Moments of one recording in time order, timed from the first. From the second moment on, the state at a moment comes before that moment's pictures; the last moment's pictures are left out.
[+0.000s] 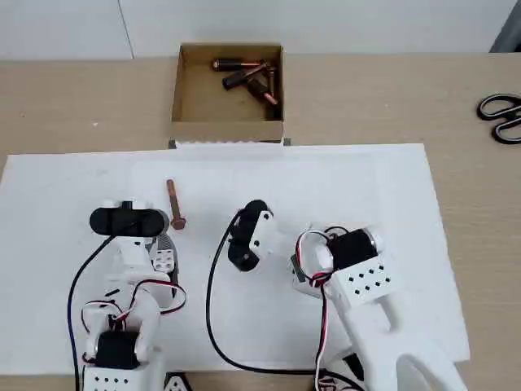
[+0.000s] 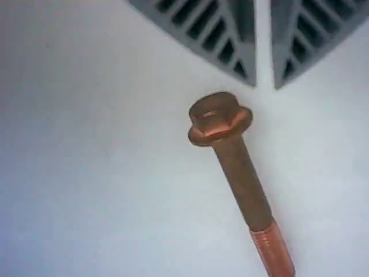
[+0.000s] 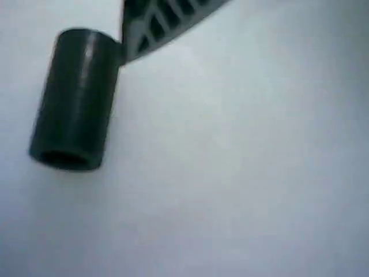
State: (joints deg) left arm -0.4 -103.6 95.7 55.1 6.6; right arm -24.7 -39.7 48.1 75.3 48.7
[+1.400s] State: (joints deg) left arm -0.4 -103.6 95.7 55.1 6.6; right arm -22.2 -21.5 57.3 50.3 55.2
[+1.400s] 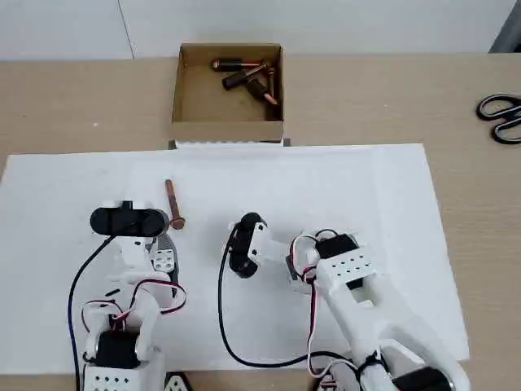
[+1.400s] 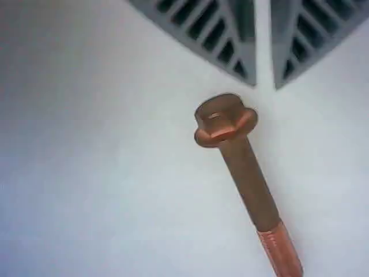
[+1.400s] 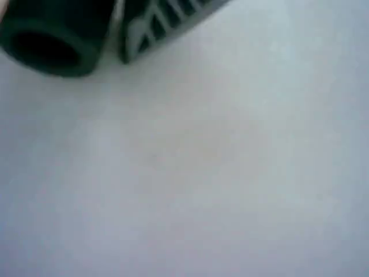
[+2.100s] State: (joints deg) left arm -0.4 -103.6 95.7 55.1 6.6; right arm -21.7 -25.8 35.9 70.3 41.4
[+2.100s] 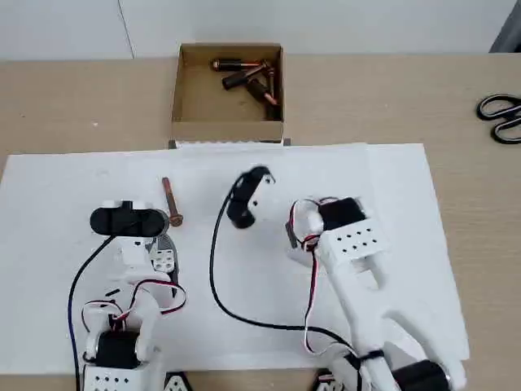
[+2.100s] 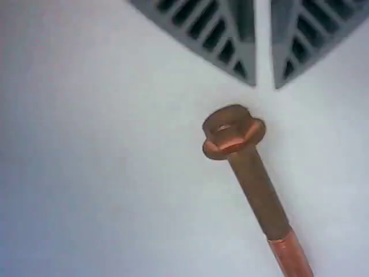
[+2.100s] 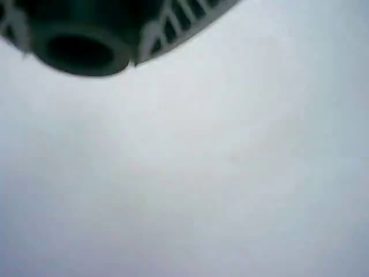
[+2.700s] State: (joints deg) left arm -3.7 -103.6 87.5 70.0 6.5; right arm -11.1 -30.6 15.2 98.8 24.7
